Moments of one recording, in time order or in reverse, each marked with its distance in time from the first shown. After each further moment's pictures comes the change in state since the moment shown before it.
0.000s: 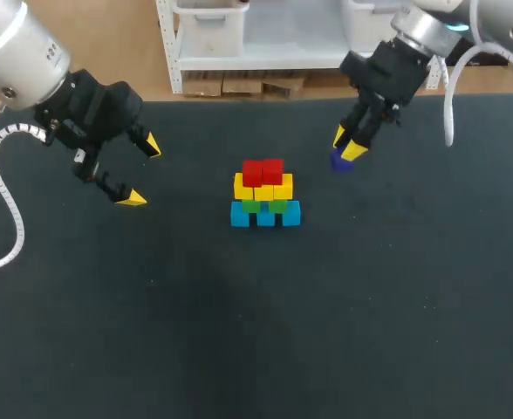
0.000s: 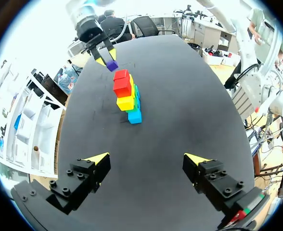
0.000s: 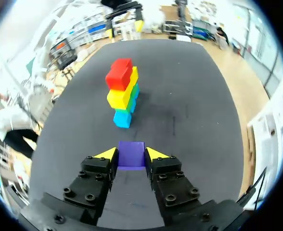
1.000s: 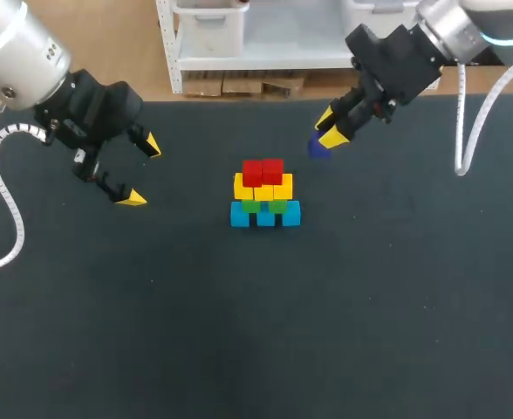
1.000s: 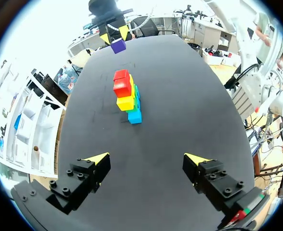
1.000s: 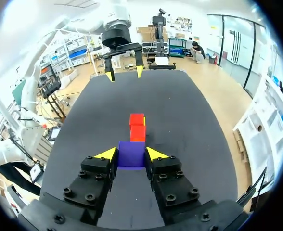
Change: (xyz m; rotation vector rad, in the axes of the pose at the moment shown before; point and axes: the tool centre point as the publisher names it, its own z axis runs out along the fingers) left arm 0.000 0.000 0.000 0.000 0.000 0.000; right arm -0.082 0.058 -0.019 0.185 -0.224 0.052
